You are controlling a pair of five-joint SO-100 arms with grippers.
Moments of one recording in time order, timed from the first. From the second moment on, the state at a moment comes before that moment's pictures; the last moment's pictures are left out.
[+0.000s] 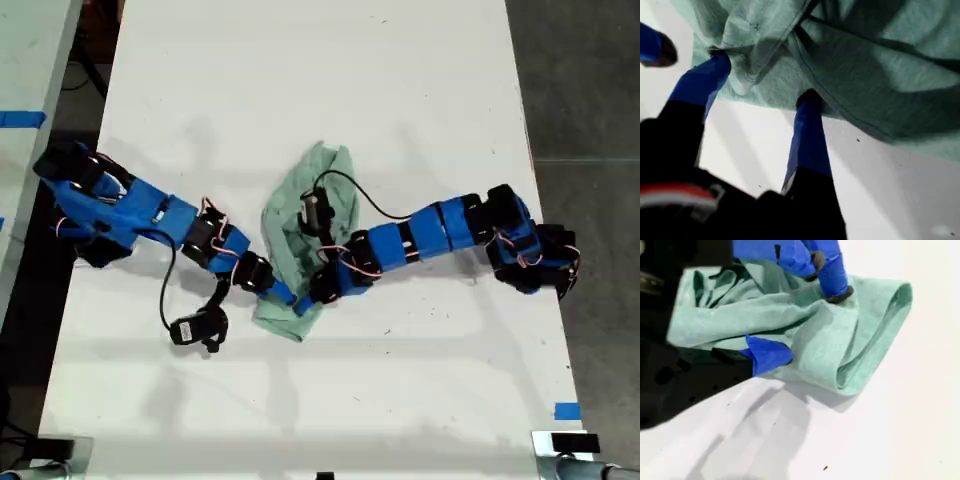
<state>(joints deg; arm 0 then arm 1) 11.9 87.5 102.8 47.5 -1.2 -8.6 58.0 57.8 66.1 -19.3</state>
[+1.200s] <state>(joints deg) 17.3 67.9 76.2 59.3 -1.3 -16.8 55.5 54.8 64.4 -17.0</state>
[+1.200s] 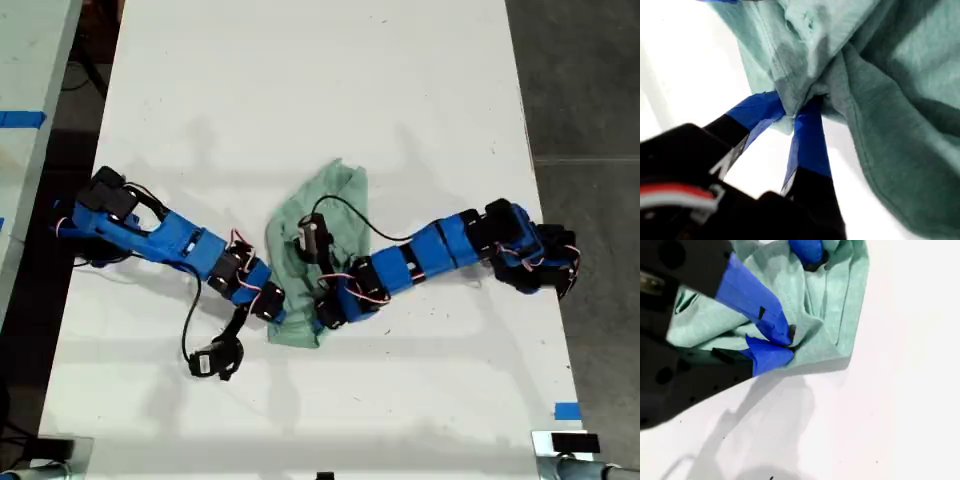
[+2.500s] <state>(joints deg) 18.8 58.8 60.9 71.5 -5.6 -20.7 75.0 58.6 67.9 -23.4</state>
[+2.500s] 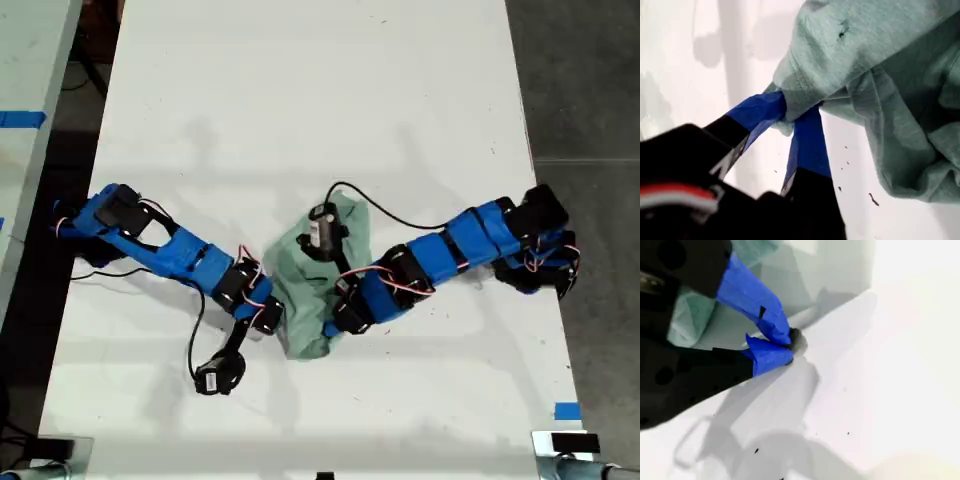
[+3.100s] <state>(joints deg) 20.7 69.3 60.8 72.9 -7.6 -20.9 74.2 58.6 67.7 -23.2</state>
